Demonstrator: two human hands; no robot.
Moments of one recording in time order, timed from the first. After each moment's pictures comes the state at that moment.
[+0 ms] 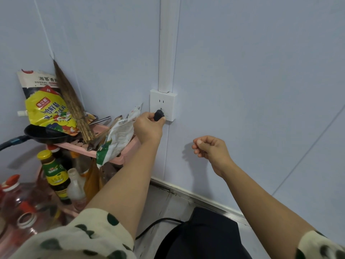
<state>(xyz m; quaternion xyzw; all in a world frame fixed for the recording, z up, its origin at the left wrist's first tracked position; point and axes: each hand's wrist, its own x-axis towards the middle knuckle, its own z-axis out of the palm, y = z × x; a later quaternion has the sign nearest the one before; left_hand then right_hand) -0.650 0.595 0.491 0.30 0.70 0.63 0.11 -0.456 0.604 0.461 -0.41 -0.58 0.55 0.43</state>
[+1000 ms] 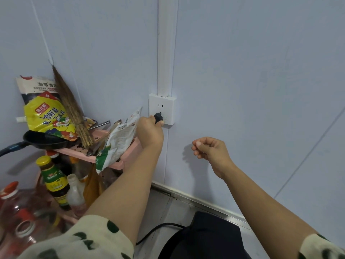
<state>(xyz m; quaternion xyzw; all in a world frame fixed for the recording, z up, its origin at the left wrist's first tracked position) -0.653 0.603 0.490 0.41 0.75 0.51 0.03 -0.458 0.609 0.464 -0.41 -0.59 0.55 0.44</state>
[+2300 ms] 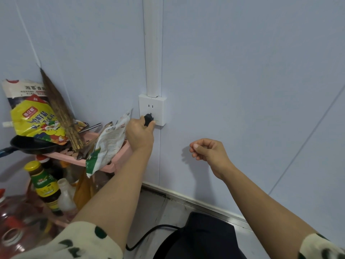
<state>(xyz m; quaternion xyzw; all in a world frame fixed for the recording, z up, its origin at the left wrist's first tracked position) -0.649 0.599 0.488 0.42 0.72 0.56 -0.02 -0.436 0.613 0.463 -0.40 -0.60 0.54 0.43</state>
